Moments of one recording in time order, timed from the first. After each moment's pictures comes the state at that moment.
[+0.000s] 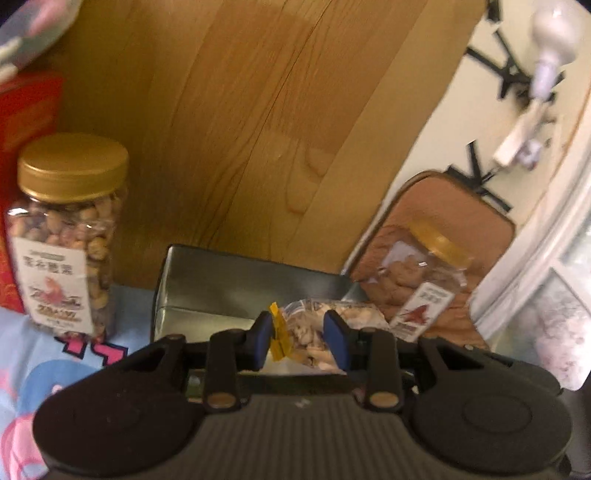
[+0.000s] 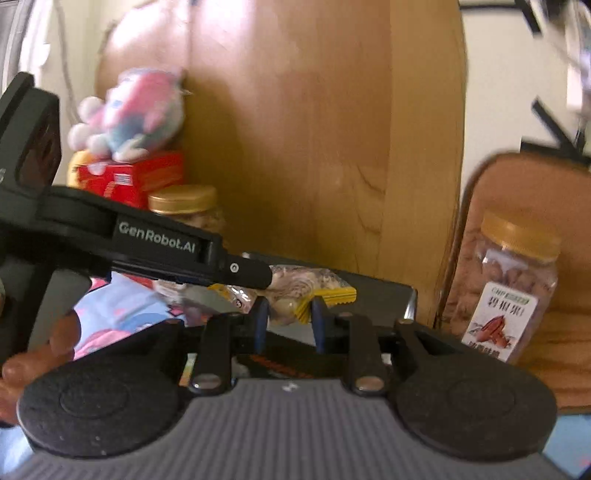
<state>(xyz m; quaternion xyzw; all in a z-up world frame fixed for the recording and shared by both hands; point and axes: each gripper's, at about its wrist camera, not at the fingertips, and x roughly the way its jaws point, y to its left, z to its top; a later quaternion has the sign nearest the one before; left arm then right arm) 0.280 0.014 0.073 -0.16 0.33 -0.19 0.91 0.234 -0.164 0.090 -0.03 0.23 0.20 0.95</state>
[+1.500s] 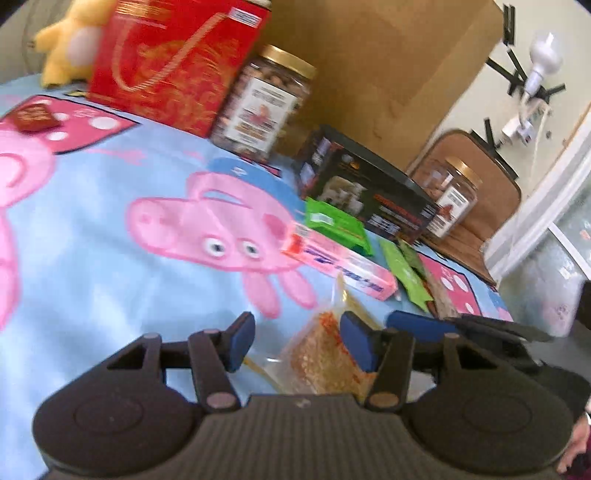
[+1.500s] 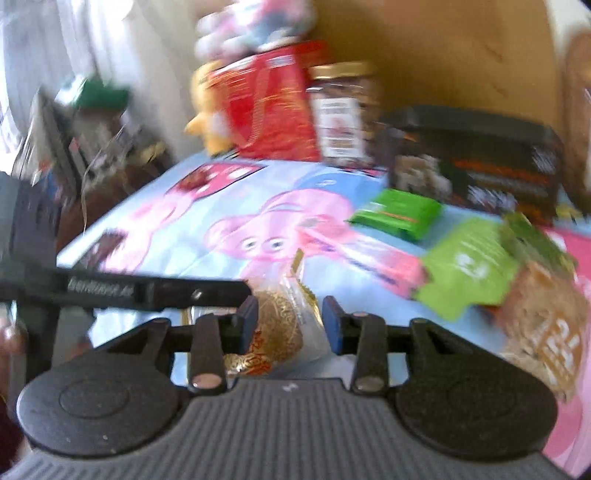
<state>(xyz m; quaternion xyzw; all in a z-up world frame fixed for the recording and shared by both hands) 0.049 0.143 0.002 -0.22 0.36 -0.13 0.90 0.080 -0.086 0.040 0.00 0.34 0.34 0.88</state>
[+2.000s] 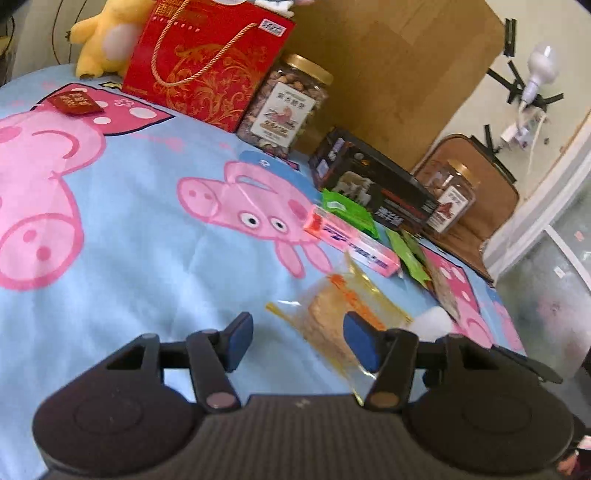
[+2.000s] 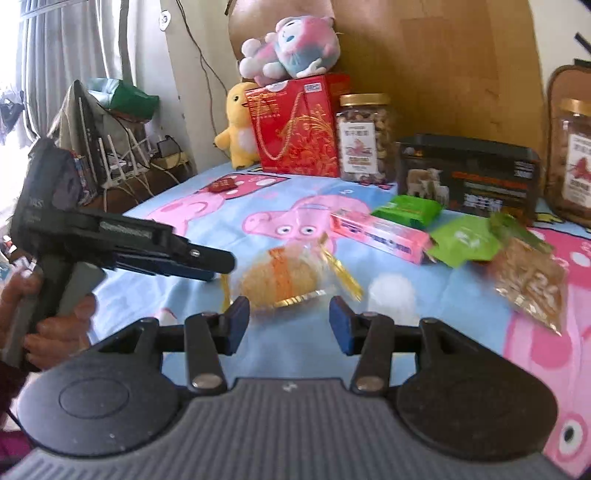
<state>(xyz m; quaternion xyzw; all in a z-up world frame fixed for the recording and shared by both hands) 0.002 0.158 0.005 -0.23 0.35 -0.13 0.90 0.008 -0.104 0.031 0.00 0.28 0.33 0.90</state>
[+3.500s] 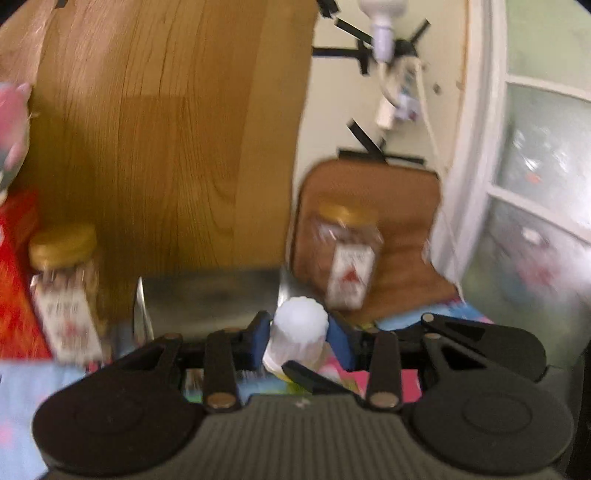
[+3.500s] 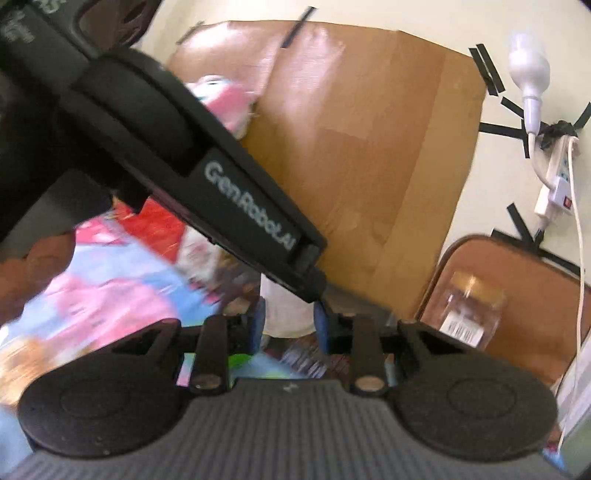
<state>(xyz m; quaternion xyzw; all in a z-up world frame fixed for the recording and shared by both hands) 0.173 -0.024 0.111 -0.01 0.23 -0.24 0.94 0.115 -0.115 0.068 -0.18 0.09 0.16 0.97</state>
